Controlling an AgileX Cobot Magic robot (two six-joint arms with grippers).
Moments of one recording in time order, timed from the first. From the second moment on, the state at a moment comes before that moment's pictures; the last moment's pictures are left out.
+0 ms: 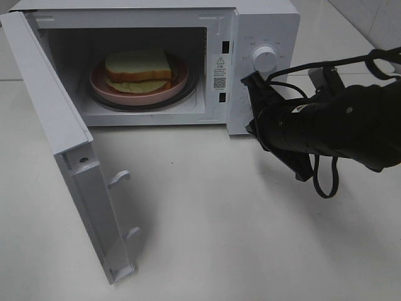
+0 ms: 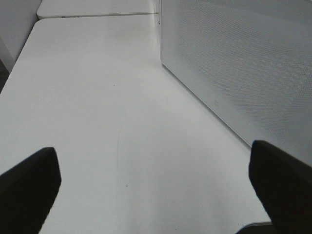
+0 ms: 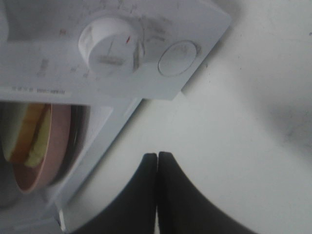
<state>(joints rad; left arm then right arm) 0.04 0.00 -0.50 -0.09 1.05 0.10 0.59 1.71 -0.70 0.80 -0.41 0.55</state>
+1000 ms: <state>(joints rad) 0.04 0.00 -0.50 -0.09 1.05 0.10 0.49 1.58 -0.89 0.41 0.49 -0.12</state>
